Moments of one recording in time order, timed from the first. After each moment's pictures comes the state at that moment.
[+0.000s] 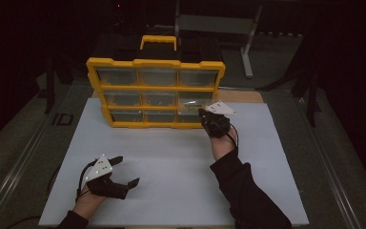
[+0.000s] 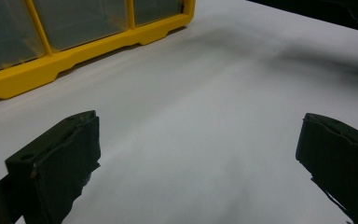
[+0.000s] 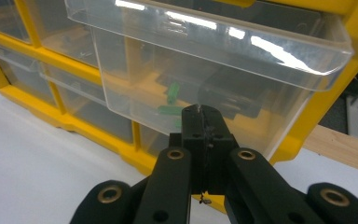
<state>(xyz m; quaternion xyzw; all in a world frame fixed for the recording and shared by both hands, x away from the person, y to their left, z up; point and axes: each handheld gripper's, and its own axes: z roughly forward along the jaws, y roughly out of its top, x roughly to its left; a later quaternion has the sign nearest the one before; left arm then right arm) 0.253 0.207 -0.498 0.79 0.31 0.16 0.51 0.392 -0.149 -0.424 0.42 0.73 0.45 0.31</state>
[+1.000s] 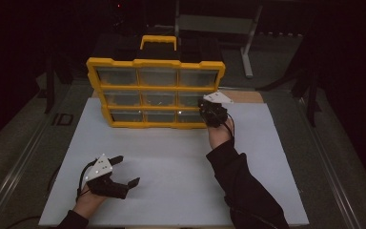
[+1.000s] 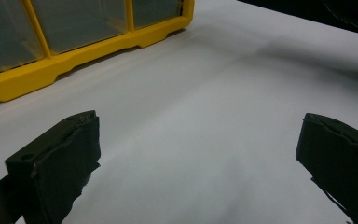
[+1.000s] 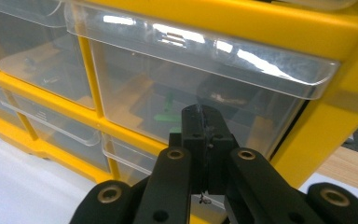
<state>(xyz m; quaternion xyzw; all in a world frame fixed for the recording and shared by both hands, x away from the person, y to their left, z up) 0.254 0.206 -0.497 0.79 0.31 0.16 0.51 0.425 -0.143 -0.418 0.43 0.72 0.44 0.32</state>
